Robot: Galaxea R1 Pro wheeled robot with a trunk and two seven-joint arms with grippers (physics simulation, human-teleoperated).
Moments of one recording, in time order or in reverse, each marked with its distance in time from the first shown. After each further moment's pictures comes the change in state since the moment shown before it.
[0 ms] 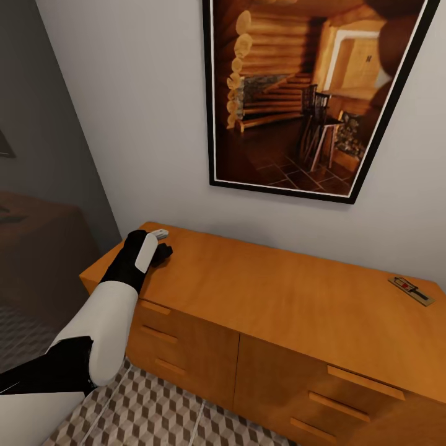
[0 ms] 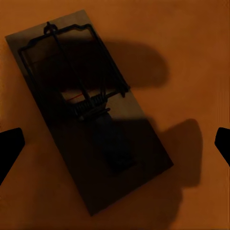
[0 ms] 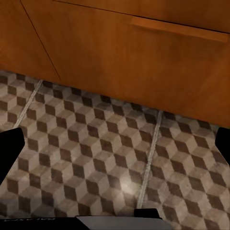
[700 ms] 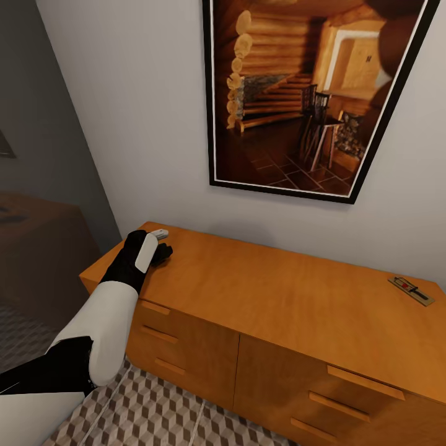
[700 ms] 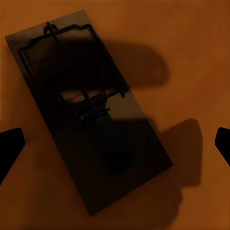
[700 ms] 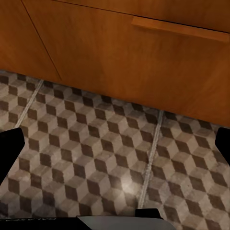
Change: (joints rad) left arm 0.000 0.000 0.000 -0.001 0.001 0.000 0.000; right arm 0.000 0.002 0.000 0.000 0.001 0.000 0.000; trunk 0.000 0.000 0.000
